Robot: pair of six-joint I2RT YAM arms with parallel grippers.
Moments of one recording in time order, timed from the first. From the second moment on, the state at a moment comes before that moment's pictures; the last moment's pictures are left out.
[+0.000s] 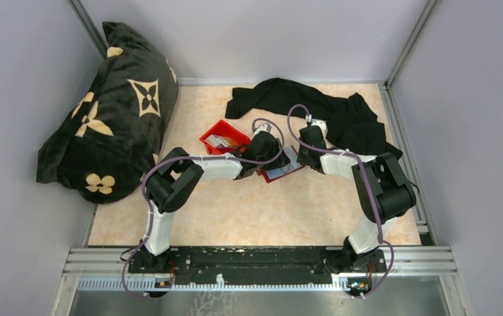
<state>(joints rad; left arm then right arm) -0.85 2.05 1.23 0.20 -0.08 -0.90 0.40 1.68 0.84 0.01 0.21 0.45</state>
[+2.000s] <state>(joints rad) -0.86 1.98 1.17 0.13 -0.18 -0.90 0.52 1.67 0.85 -0.05 0.26 0.48</state>
